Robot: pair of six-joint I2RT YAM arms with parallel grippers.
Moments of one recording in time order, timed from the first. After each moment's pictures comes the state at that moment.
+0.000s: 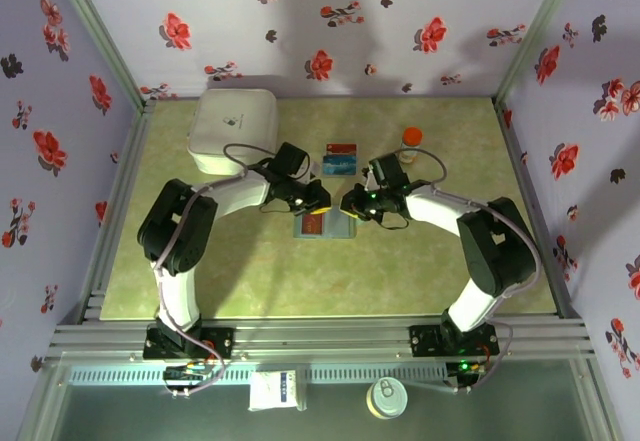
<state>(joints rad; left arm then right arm) -0.64 1.93 1.24 -0.31 0.55 -0.77 0.47 1.66 0.91 -0.20 -0.49 0.79</state>
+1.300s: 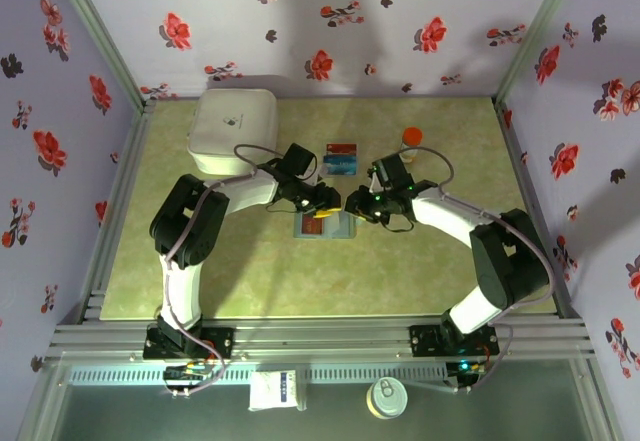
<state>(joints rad) -0.65 2.00 1.29 -0.31 0.59 -0.75 0.49 1.58 0.91 -0.32 -0.41 0.76</state>
